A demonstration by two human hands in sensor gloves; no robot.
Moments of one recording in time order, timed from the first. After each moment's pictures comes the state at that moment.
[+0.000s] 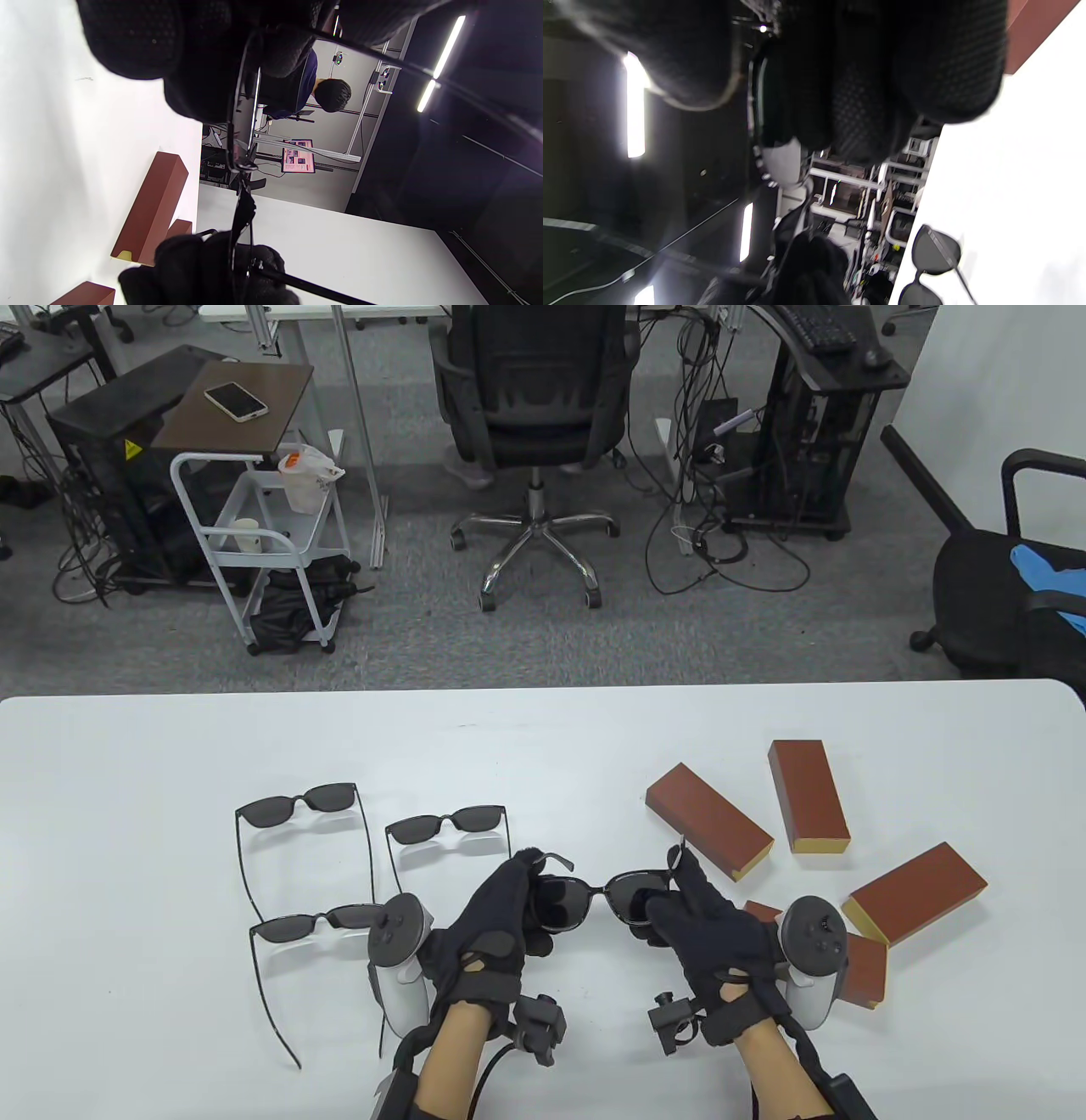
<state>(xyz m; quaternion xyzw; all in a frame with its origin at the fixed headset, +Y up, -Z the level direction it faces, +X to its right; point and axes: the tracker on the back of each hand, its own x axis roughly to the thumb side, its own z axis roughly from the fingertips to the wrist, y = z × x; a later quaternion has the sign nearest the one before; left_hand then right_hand) -0.119 -0.728 -0.304 -0.10 0.02 0.75 0.65 0.176 -0.719 -0.307 0.07 -0.05 0.73 0.67</state>
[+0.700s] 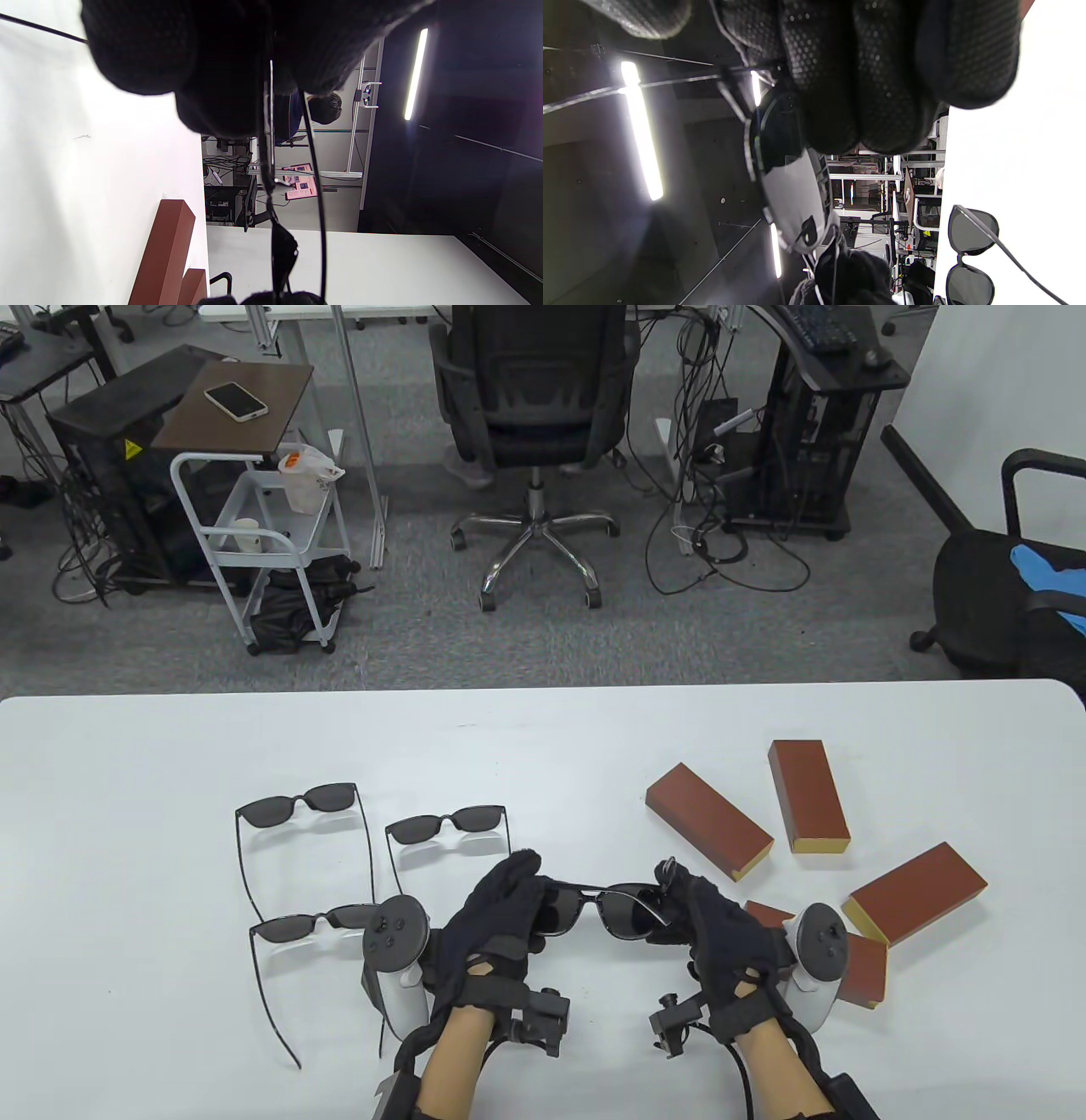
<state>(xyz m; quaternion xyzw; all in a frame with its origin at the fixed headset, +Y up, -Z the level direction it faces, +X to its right) -0.124 -0.722 -0.303 -0.04 0.05 0.70 0.71 0.181 -0.730 -0.306 0.05 -0.05 0.67 0.74</state>
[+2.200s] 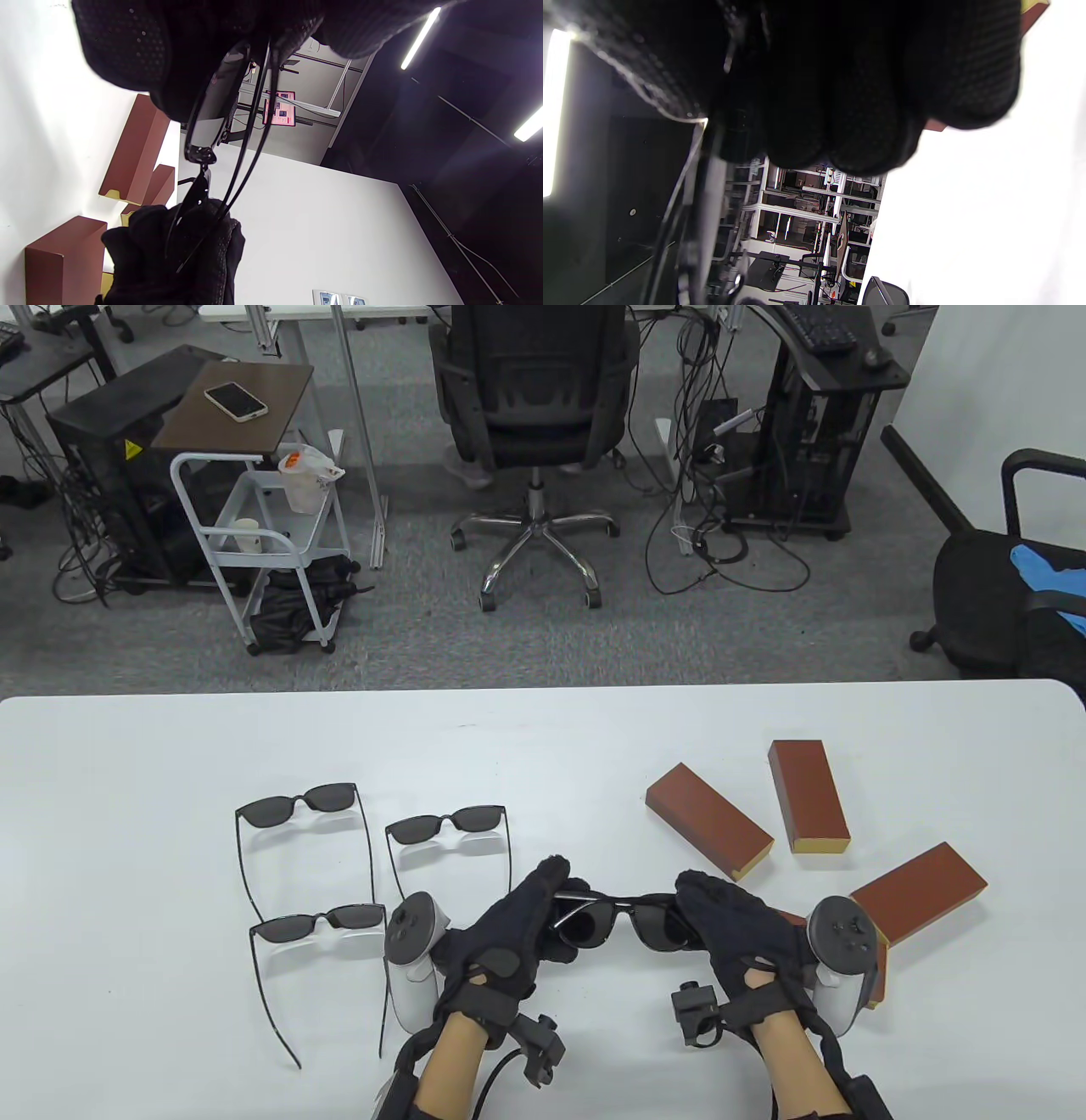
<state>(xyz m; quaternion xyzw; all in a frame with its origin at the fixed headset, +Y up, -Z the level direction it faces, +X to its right) -0.106 -0.735 -0.307 -0.14 -0.09 0.77 0.62 0.208 -0.724 -0.305 -0.06 -0.06 0.75 0.66</state>
